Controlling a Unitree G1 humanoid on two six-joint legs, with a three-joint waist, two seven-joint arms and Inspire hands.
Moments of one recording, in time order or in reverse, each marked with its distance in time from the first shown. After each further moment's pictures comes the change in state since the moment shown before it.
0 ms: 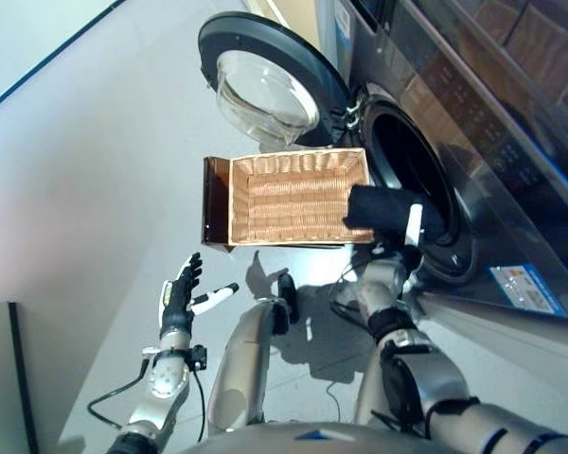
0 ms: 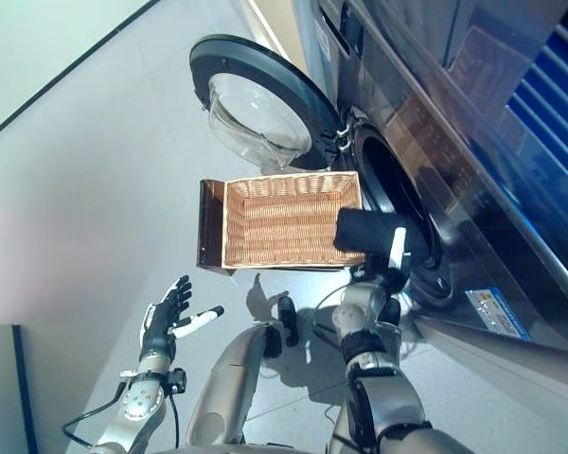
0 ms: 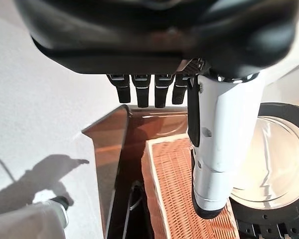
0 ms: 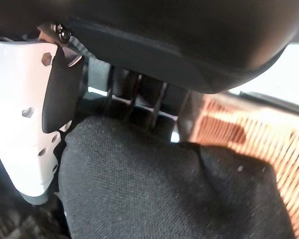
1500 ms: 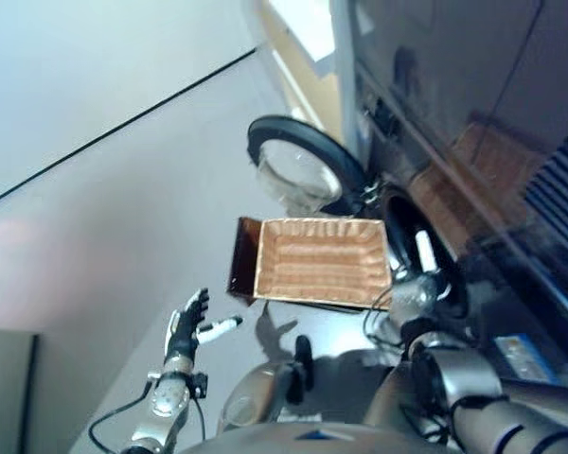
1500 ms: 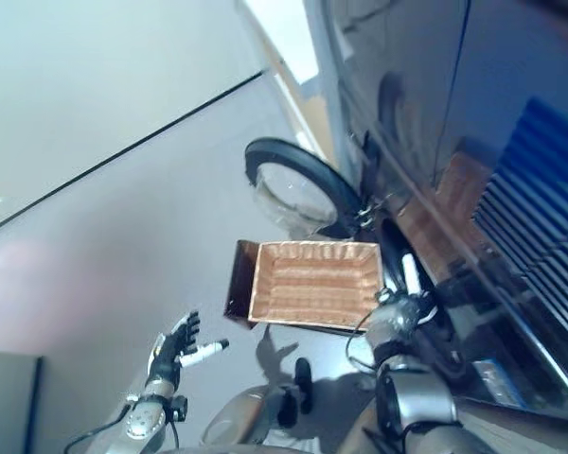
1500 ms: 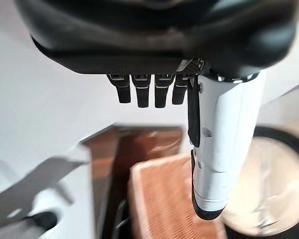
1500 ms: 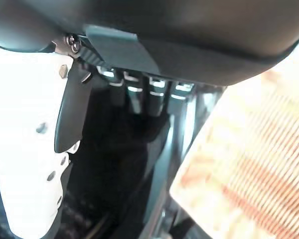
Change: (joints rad) left arm -0.008 -0.080 -0.008 0.348 0.006 0.060 -0.104; right arm 0.157 -0.093 0.049 0.271 -0.179 0.233 -0.011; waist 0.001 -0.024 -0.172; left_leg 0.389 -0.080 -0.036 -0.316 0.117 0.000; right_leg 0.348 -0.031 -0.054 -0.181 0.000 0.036
